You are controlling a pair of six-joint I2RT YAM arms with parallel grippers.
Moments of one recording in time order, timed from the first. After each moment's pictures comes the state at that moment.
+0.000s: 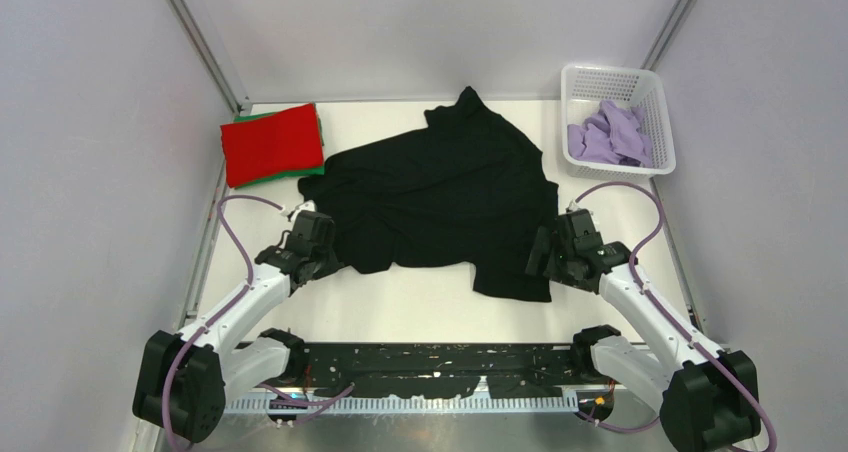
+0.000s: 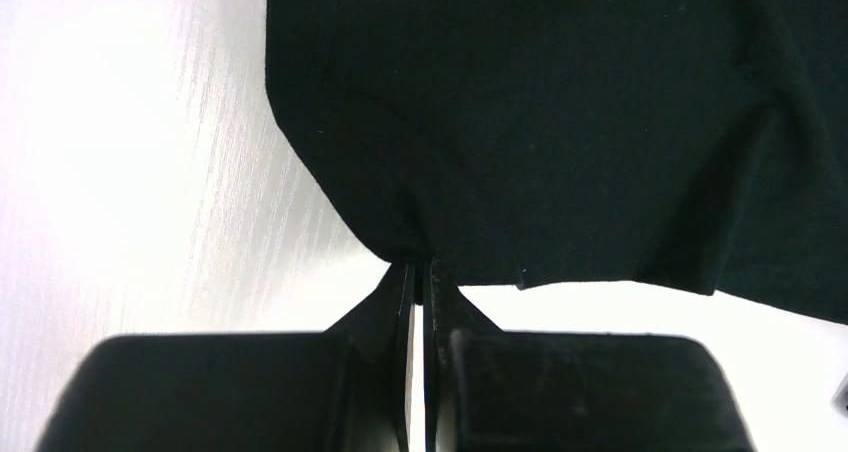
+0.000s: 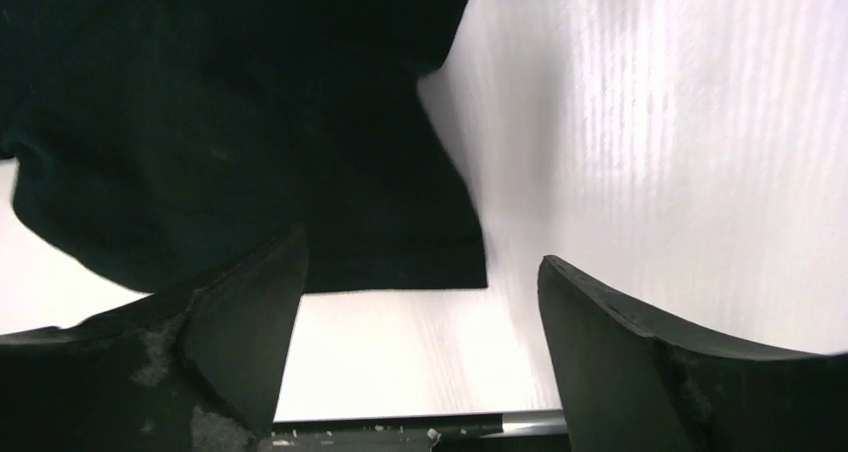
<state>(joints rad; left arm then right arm) -0.34 1.03 0.53 -0.47 -0.18 -0.65 0.32 0.94 0.54 -0.73 0.12 0.59</state>
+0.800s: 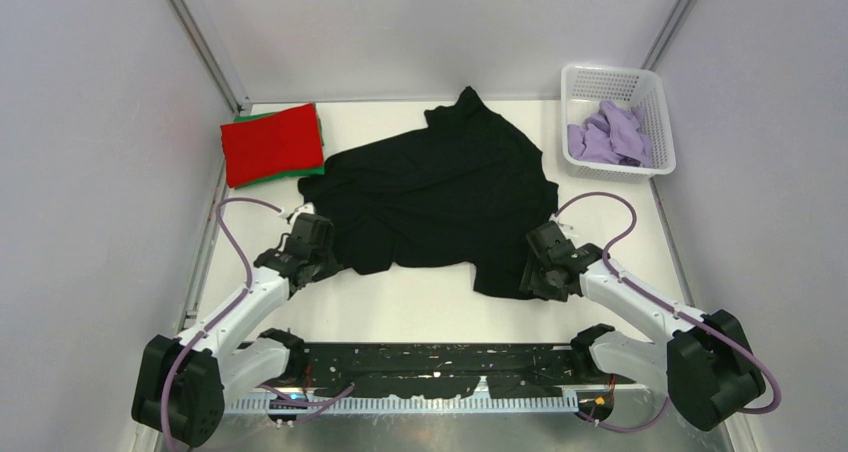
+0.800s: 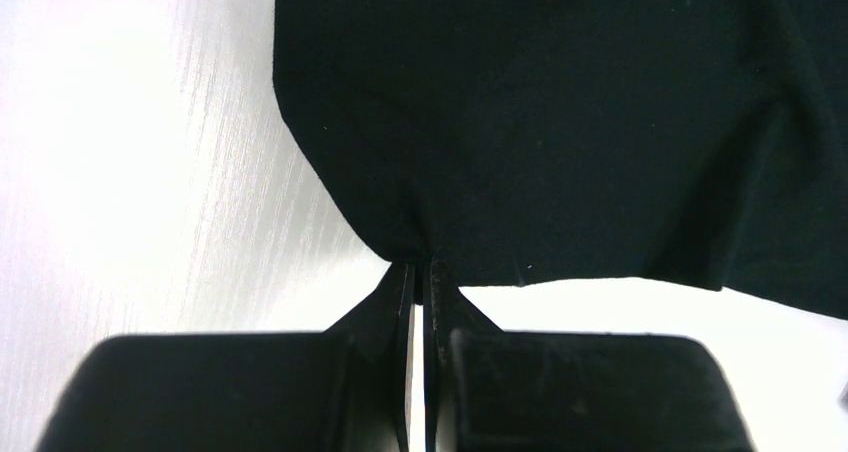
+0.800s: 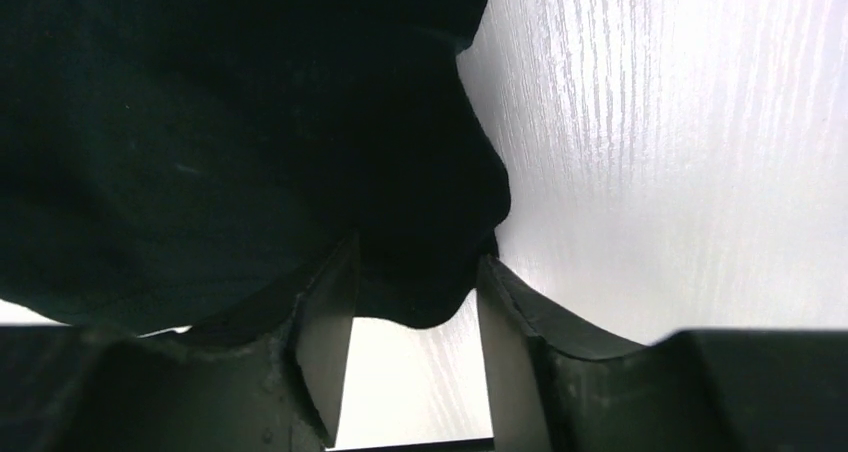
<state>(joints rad) -0.34 1.01 0.51 -0.47 -0.18 -0.65 0.47 1.08 0.50 -0.66 0.19 0.74</state>
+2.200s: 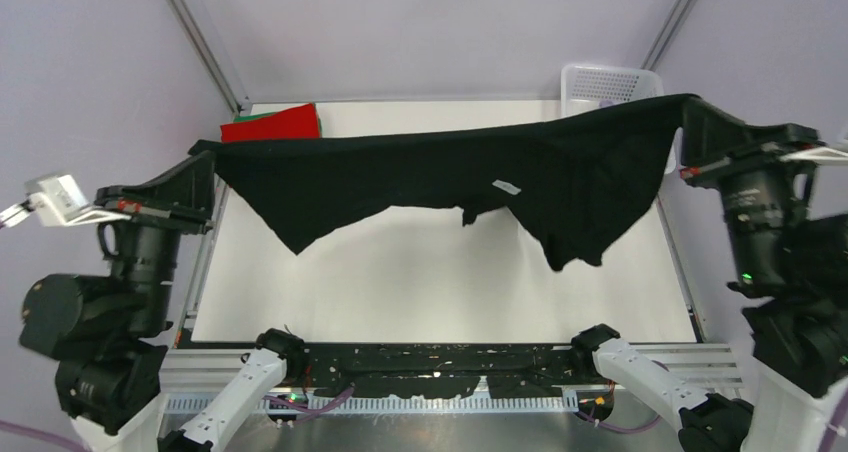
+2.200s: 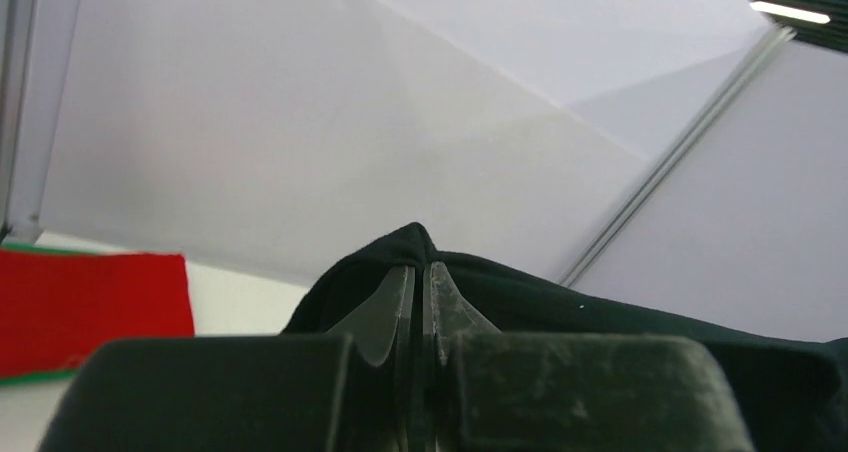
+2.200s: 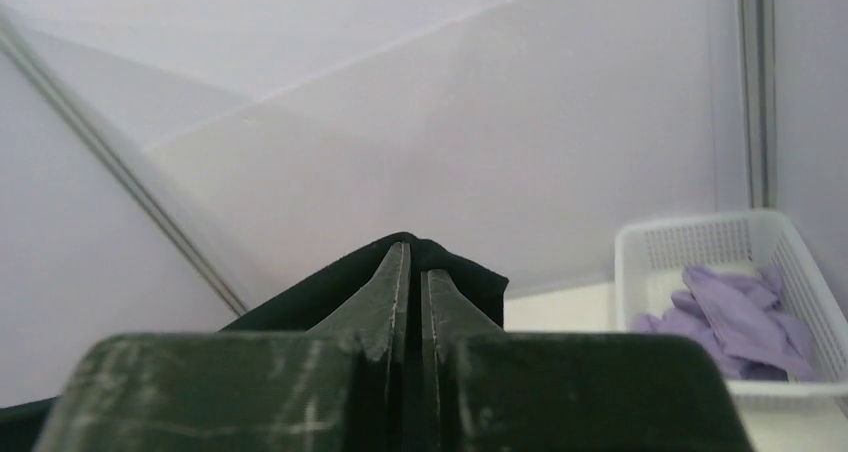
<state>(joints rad) -0.34 0.63 1.53 -0.59 -0.25 -0.47 0.41 0.84 1.78 -0.66 0.41 0.33</state>
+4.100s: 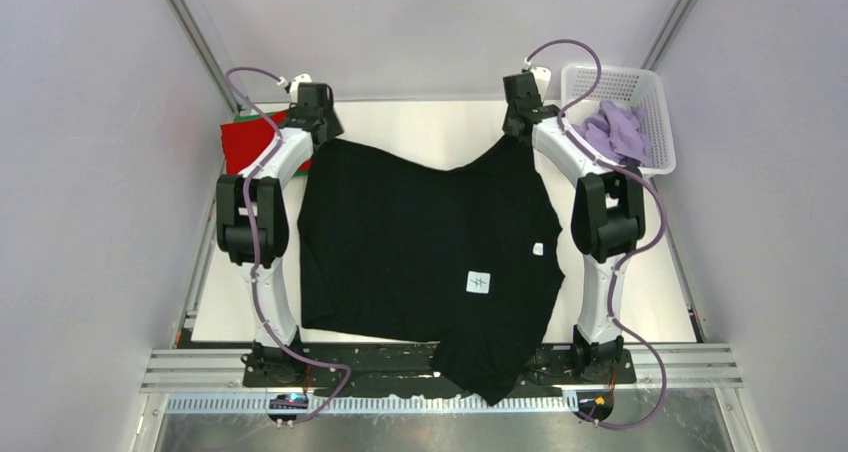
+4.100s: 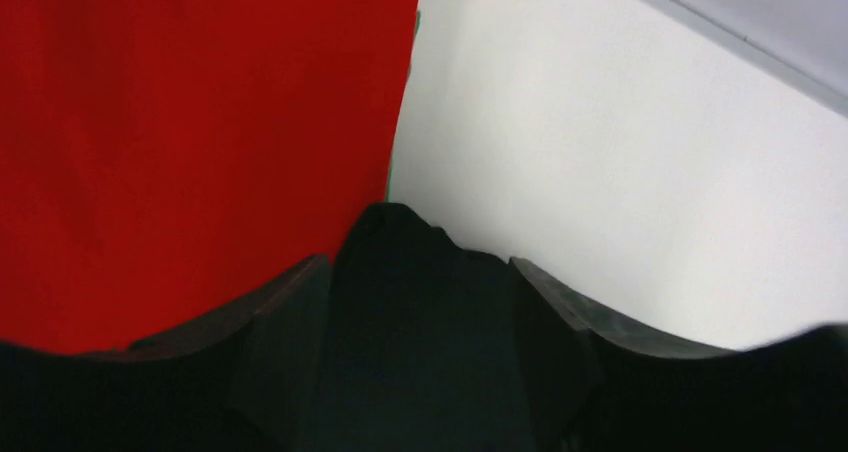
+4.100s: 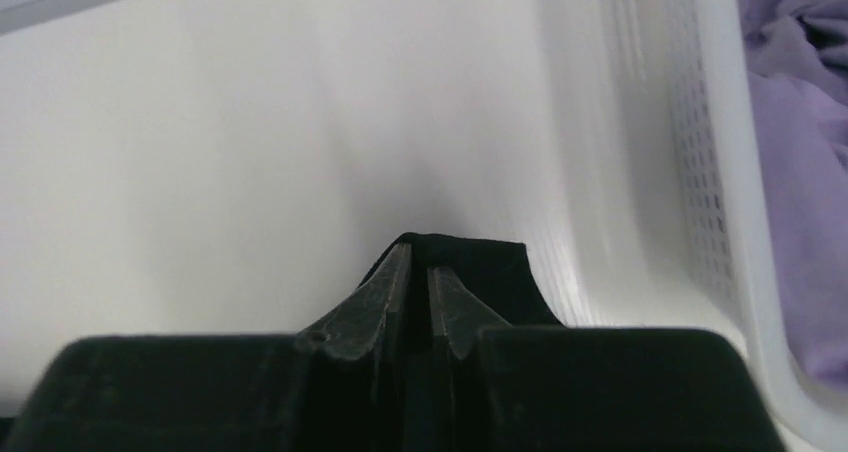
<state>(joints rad) -0.11 2.02 1.61 -0.27 -0.31 -0.44 0.27 2.03 1.71 -0.39 0.42 0.38</state>
